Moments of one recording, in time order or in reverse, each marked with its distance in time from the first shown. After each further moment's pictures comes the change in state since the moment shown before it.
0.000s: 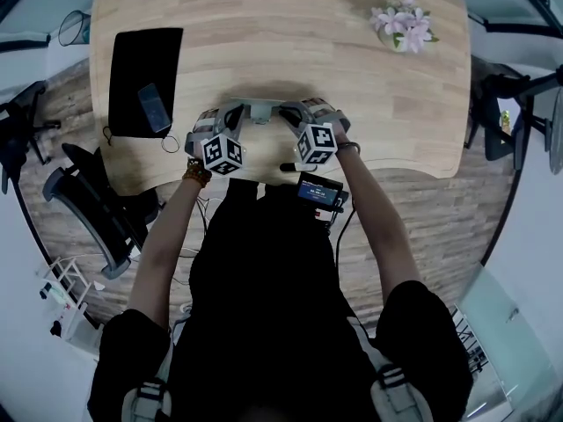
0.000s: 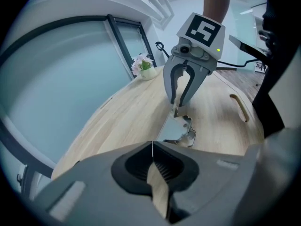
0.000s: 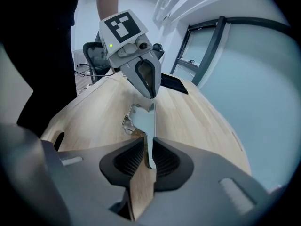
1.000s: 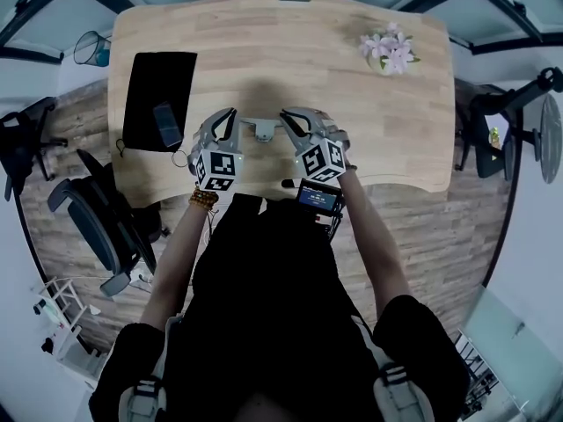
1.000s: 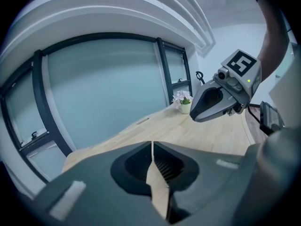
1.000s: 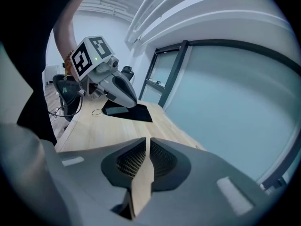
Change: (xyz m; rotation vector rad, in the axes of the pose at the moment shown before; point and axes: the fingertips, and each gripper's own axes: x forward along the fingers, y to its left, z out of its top) left arm -0.105 0.092 0.059 -0.411 -0.228 0.278; right arm -0.100 -0.082 0.085 0.221 -0.218 -0.316
